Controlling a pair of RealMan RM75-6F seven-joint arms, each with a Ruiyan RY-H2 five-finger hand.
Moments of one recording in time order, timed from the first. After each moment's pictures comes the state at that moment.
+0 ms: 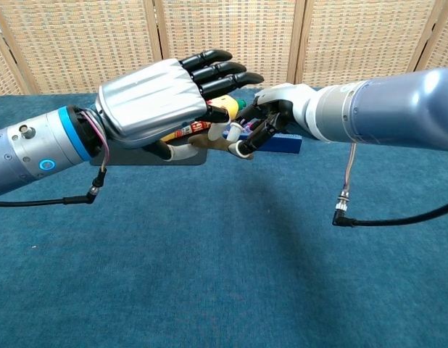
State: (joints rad) left arm -0.90 -1.73 -0.03 -0.94 1.90 1.31 0.28; right arm 1.03 -1.56 0.37 -1.64 -0.35 0.86 -0.21
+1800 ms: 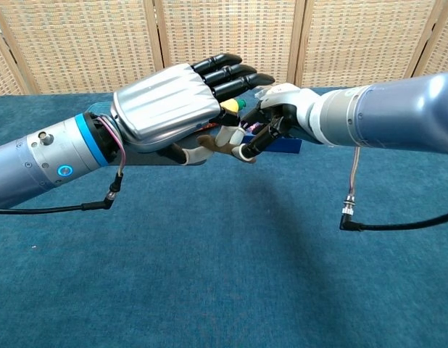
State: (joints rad) left arm -0.92 -1.80 -0.02 -0.90 1.84 1.33 0.24; right arm 1.03 -1.56 0.34 -1.64 -0.37 0.84 -0.16
